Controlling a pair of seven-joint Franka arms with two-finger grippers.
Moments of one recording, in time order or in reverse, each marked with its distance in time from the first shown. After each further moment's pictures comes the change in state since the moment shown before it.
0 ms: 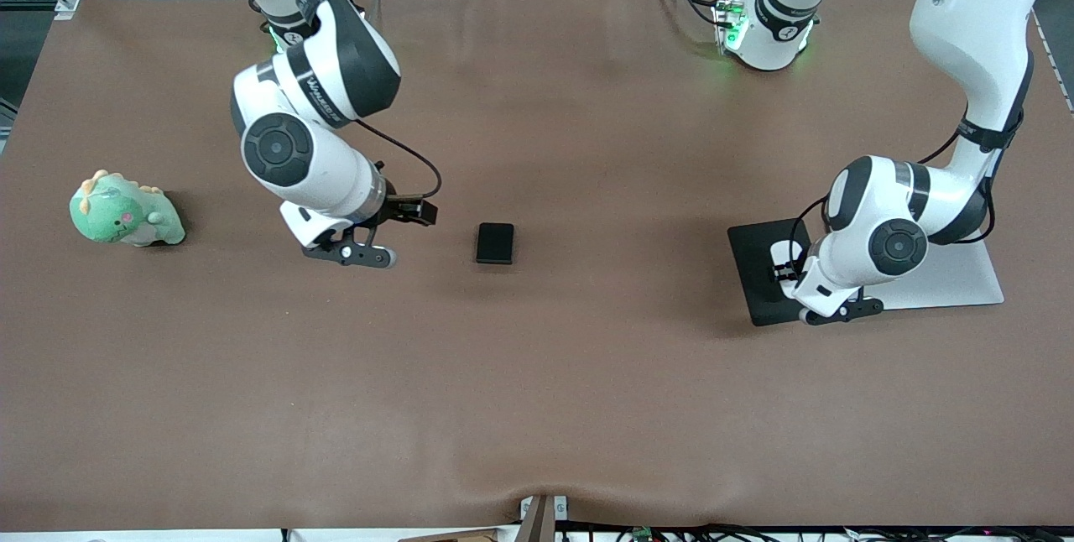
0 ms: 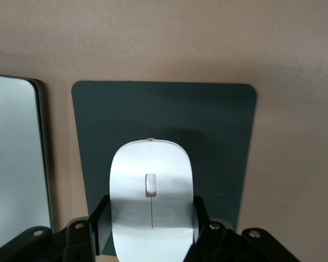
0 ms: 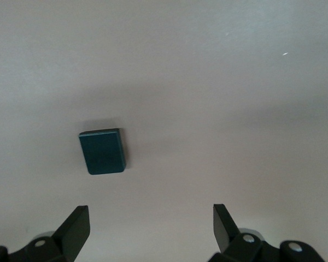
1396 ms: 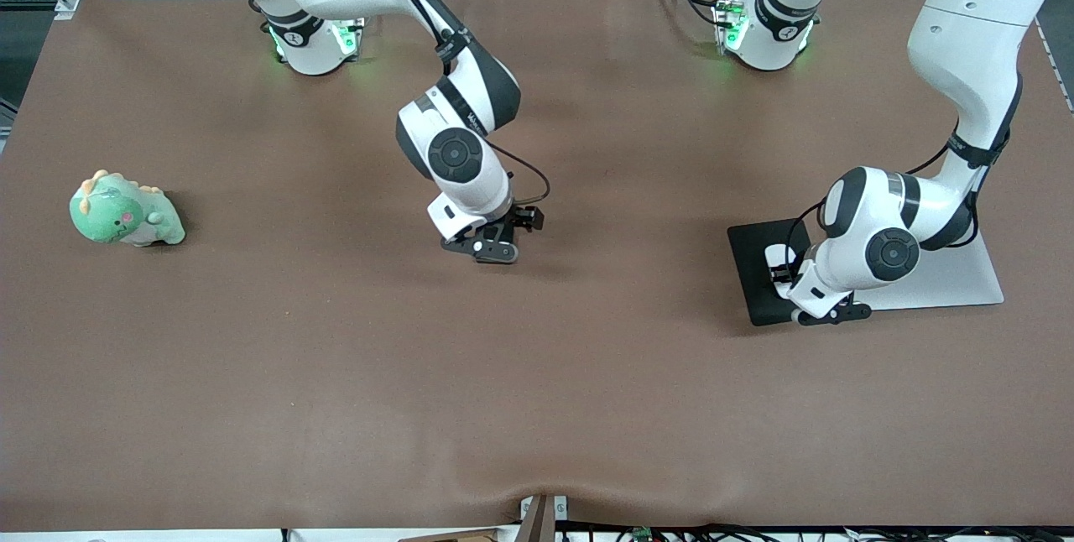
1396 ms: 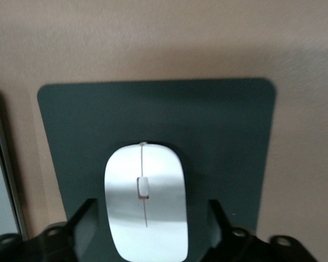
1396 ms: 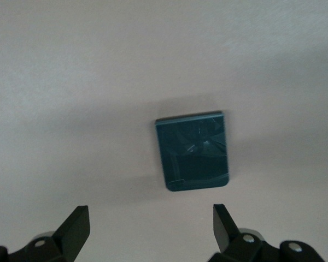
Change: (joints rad) left arm 0.024 0.058 -0.014 -0.012 0.000 0.081 0.060; right arm 0.250 0.241 0.000 -0.011 0.026 0.371 0.212
